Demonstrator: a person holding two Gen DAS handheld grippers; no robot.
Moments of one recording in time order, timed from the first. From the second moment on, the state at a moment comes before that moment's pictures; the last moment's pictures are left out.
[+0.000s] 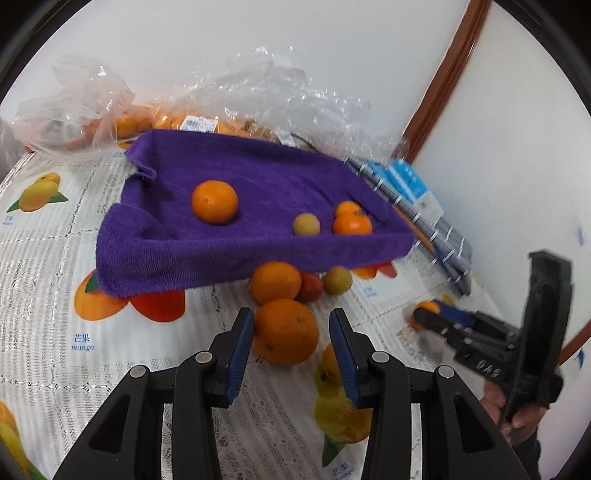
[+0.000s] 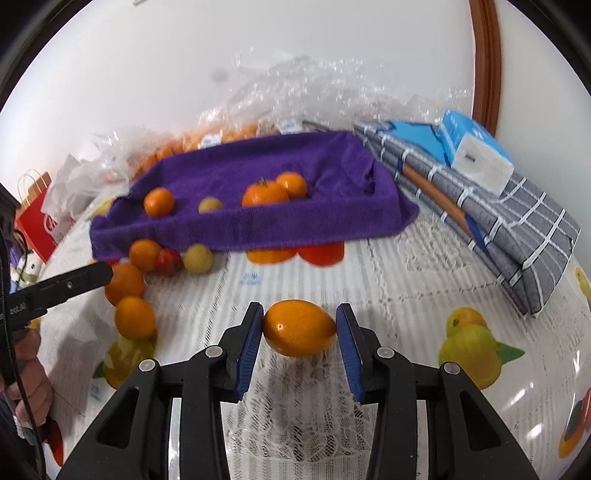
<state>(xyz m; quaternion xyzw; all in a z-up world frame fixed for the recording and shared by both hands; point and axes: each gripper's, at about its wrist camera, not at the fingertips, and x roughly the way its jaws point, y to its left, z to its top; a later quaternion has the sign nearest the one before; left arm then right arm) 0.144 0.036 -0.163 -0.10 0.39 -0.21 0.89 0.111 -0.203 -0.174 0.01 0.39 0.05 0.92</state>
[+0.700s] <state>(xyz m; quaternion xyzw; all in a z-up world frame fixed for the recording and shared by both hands) 0.133 0.049 -0.148 -0.11 0.34 -0.18 0.92 0.107 -0.213 -0.172 0.03 0.38 0.06 0.92</state>
